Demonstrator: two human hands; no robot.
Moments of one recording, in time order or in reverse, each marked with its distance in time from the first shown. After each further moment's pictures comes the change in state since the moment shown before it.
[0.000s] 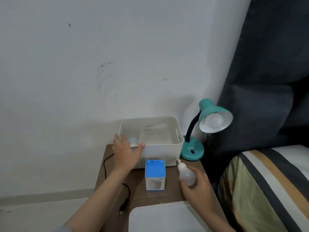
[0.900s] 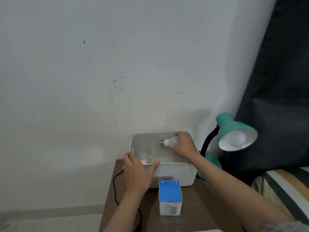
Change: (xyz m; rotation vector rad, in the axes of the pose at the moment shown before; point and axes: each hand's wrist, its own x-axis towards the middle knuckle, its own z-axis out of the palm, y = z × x) left_hand 0.007 -0.003 0.007 0.025 0.034 -0.055; right_hand 0.184 -0.102 0.082 -0.252 -0.355 -0.132
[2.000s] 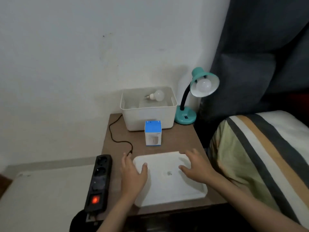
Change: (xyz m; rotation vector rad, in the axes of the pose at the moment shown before) left_hand -0.218 -0.044 -0.022 -0.219 -0.143 -0.075; right_hand -0.296 0.084 -0.024 -0.196 -0.241 0.009
